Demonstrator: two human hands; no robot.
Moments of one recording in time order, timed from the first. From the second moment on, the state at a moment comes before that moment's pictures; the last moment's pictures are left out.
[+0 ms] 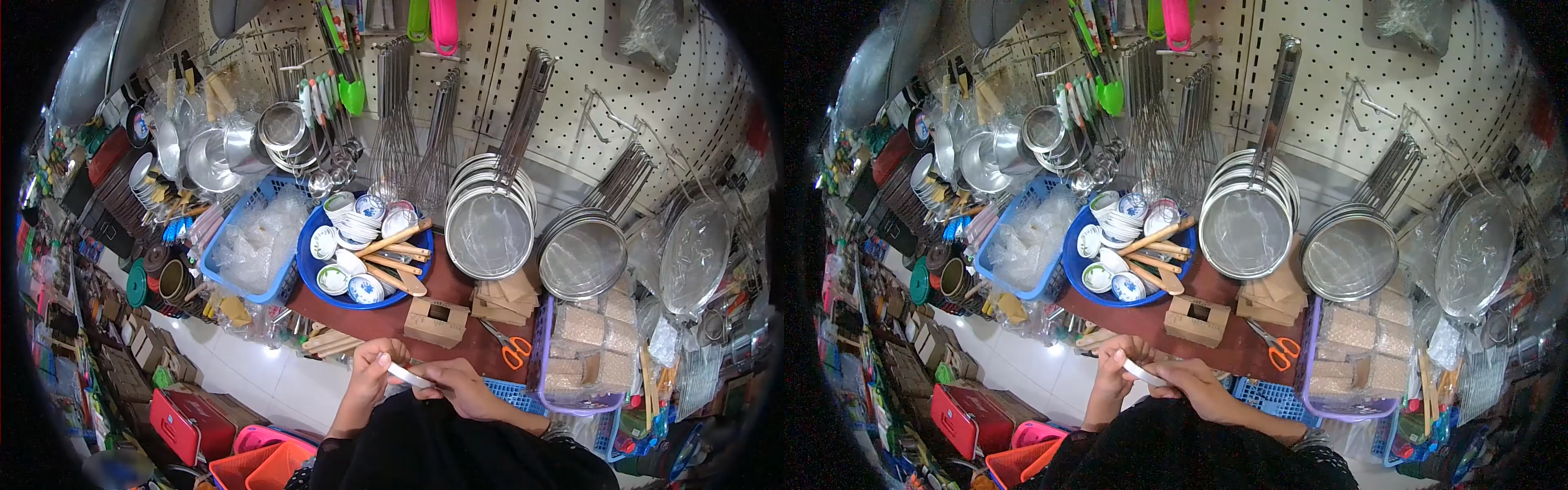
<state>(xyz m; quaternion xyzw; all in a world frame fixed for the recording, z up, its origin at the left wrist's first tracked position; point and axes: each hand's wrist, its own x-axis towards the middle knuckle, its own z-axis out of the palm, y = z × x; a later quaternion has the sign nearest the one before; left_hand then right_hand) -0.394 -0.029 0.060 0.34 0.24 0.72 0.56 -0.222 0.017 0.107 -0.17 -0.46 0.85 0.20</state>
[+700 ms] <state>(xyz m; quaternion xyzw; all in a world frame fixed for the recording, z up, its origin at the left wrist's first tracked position) -0.437 -0.054 0.098 0.61 0.34 0.47 0.54 -0.224 0.028 0.146 -0.18 -0.79 0.53 0.23</state>
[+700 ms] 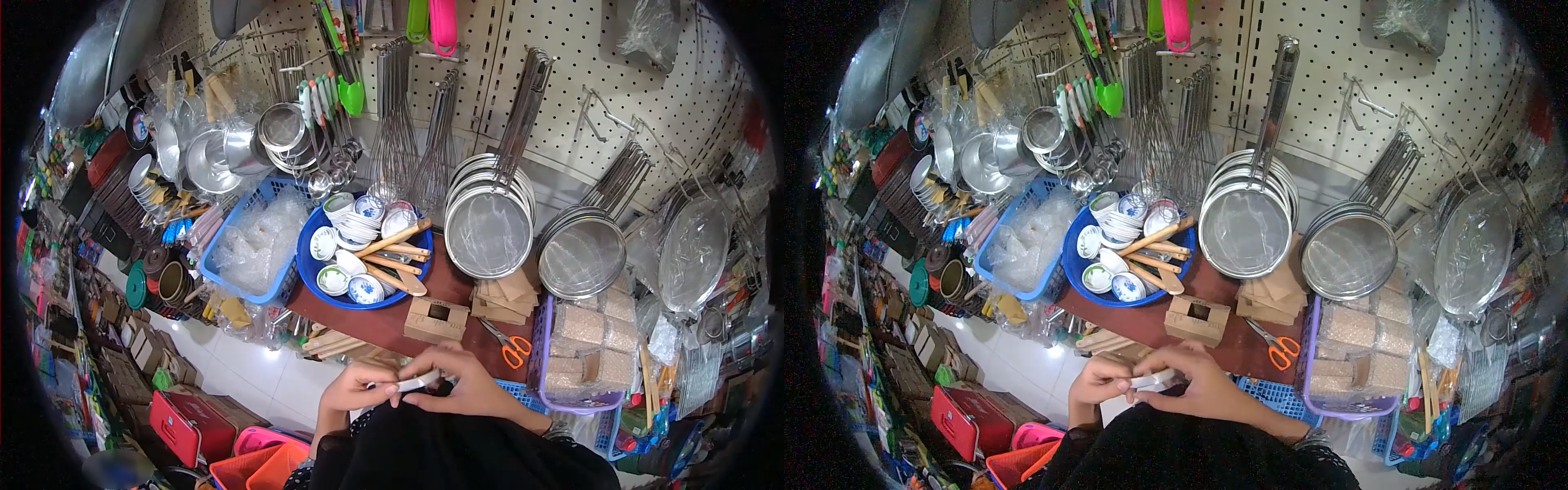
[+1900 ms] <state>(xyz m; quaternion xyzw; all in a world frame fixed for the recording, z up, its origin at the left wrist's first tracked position) -0.436 -0.057 0.117 0.77 0.50 0.39 0.04 -0.256 0.009 0.121 -0.30 -0.77 0.39 0.41</state>
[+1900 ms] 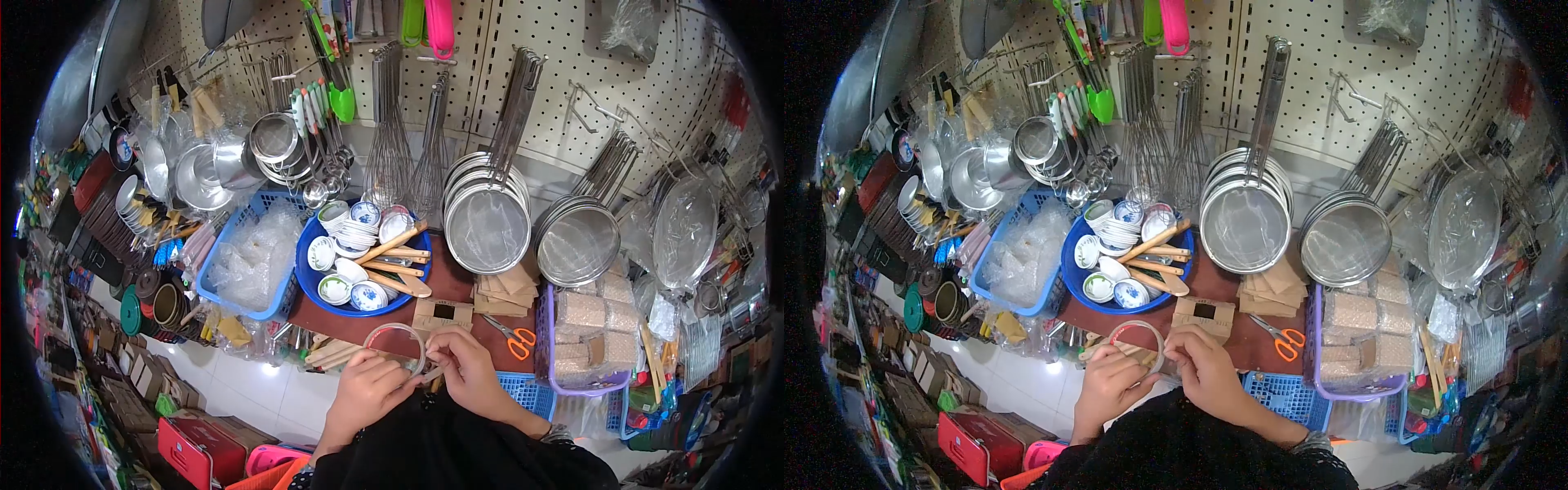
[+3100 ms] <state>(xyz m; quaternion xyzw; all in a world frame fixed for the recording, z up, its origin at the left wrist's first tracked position) -0.485 -0.061 0.087 0.80 0.50 0.29 0.18 -0.282 -0.008 0.076 -0.39 -0.69 0.53 0.31</state>
